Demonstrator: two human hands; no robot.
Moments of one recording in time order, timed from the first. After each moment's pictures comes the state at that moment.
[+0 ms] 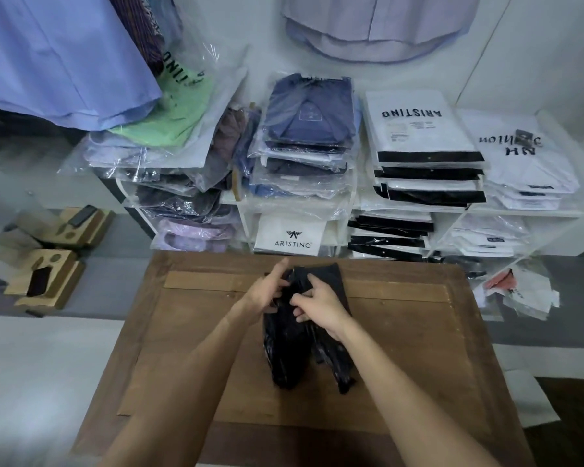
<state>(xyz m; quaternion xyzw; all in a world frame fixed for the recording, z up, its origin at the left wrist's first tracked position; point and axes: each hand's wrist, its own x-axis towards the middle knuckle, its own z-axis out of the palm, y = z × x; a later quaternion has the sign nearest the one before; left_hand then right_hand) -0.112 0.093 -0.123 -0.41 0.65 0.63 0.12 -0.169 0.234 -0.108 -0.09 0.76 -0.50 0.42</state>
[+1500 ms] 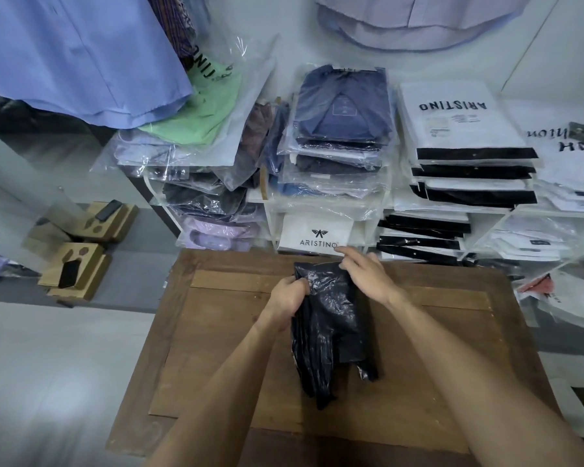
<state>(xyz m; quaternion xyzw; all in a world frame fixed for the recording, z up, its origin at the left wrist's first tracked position) -0.103 0.090 -0.115 -0.45 0.60 0.67 0.04 -0.255 0.225 -0.132 -0.27 0.85 -0.31 0.32</state>
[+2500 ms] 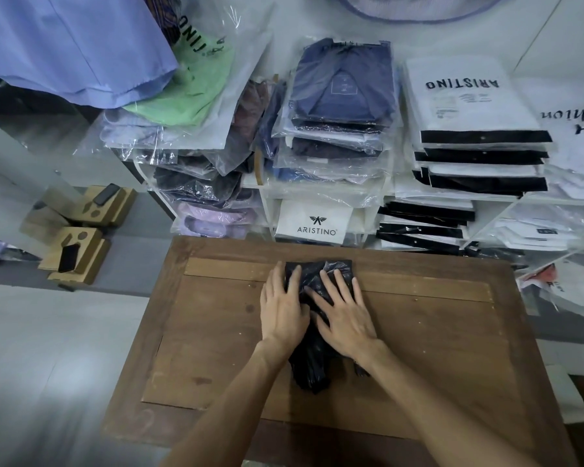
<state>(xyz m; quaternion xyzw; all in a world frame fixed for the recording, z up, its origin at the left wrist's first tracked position) -0.070 0.126 -0.157 -0.34 0.92 0.22 -0.01 -0.165 0.252 -0.204 -0.49 0.87 -0.05 0.06</state>
